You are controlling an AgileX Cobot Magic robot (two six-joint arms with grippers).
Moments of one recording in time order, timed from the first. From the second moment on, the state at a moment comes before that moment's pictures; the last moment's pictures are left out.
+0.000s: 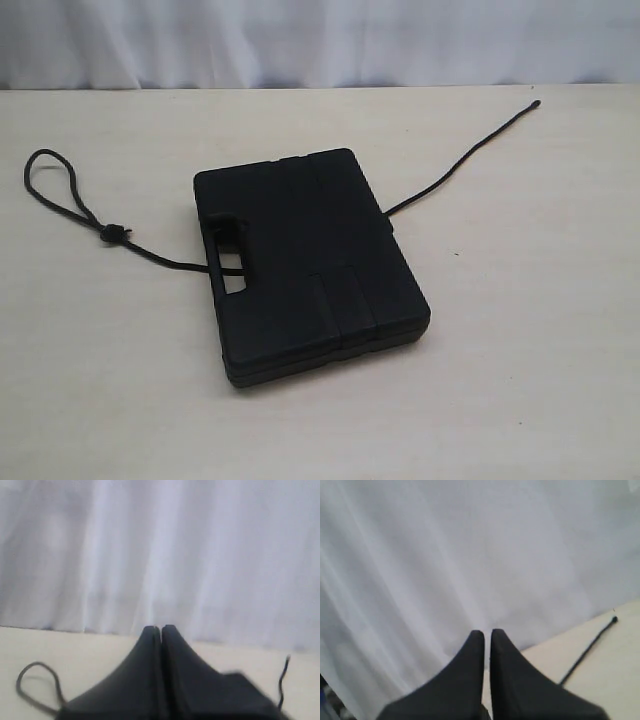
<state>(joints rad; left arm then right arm) -0.08 0.00 0.00 -0.55 -0.05 0.25 0.08 0.01 0.00 0.17 -0.07 0.37</state>
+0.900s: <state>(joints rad) -0.23 1.11 -0.97 0.28 0.70 -0.22 0.09 0.86 -0.53 -0.63 0.10 0.76</state>
